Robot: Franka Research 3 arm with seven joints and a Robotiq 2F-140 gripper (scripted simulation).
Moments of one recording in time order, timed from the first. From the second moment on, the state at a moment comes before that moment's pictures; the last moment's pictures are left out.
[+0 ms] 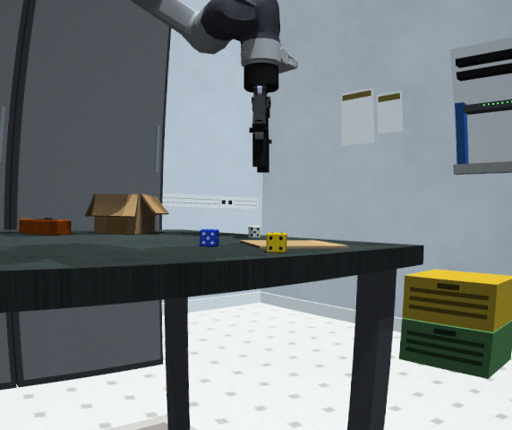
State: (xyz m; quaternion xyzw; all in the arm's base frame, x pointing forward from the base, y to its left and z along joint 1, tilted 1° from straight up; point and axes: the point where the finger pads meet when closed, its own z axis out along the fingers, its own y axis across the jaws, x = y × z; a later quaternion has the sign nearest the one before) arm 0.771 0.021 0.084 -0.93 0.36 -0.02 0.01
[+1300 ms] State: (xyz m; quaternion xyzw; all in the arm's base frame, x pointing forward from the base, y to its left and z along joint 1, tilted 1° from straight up) arm 0.768 0.039 0.085 -0.95 0.31 -0.01 0.00
